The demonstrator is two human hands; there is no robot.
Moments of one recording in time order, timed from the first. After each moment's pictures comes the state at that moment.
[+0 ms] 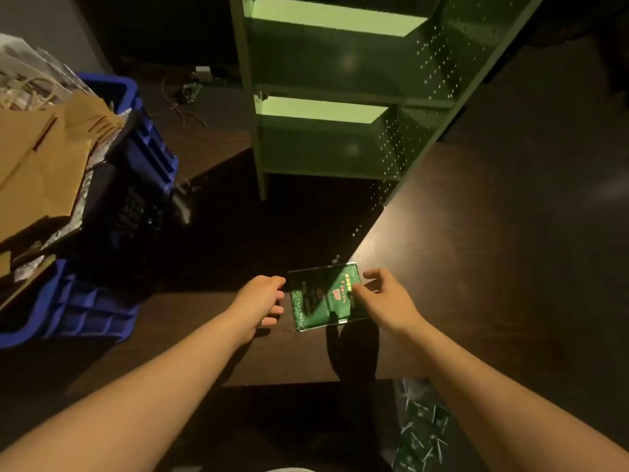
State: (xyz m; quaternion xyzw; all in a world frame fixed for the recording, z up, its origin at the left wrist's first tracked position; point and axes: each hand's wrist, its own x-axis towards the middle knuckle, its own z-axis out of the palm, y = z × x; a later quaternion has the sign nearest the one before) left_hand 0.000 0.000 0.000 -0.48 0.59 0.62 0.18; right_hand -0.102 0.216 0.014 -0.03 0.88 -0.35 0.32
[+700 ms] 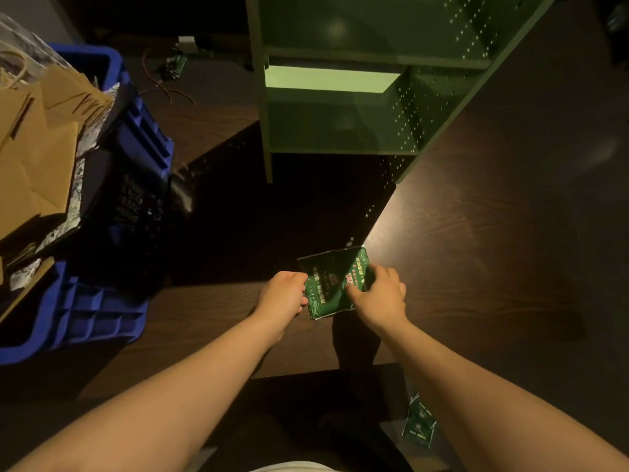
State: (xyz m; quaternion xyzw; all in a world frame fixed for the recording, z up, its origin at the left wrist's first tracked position) left_hand 0.006 0.011 -0.020 -0.45 0.60 0.64 0.16; right_hand -0.065 0.178 -0.026 0.03 0.94 -0.23 0.25
